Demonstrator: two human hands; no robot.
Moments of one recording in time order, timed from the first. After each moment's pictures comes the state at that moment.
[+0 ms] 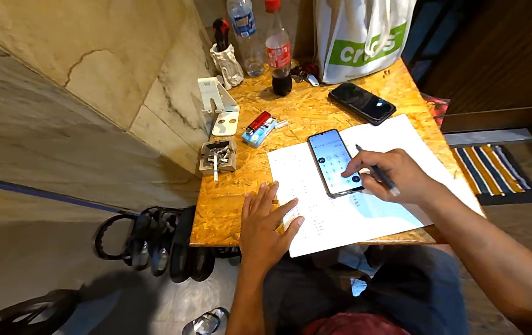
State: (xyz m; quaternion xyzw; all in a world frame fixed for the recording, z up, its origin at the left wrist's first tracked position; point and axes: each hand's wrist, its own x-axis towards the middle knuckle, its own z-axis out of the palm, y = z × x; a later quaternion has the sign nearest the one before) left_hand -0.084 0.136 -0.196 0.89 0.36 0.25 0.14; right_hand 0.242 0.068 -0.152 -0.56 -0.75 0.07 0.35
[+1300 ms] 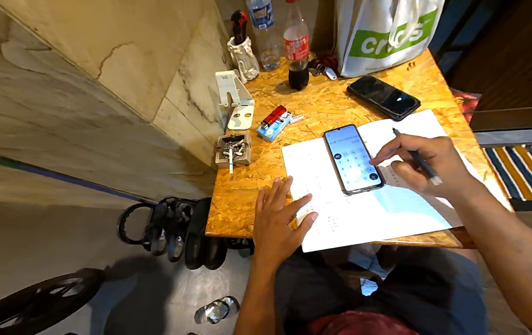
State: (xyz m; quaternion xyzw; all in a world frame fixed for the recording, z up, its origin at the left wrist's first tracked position) left_hand -0.084 0.135 -0.194 0.88 0.37 0.25 0.15; right_hand 0.256 0.066 -0.150 -0.56 -0.72 0.07 0.41
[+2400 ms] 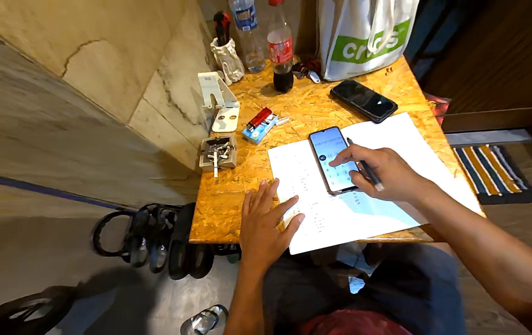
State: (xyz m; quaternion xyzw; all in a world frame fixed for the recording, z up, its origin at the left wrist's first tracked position) left_hand -0.083 0.136 -0.196 0.89 0.36 0.25 0.14; right_hand 0.226 0.079 -0.149 -0.58 -0.75 0.09 0.30
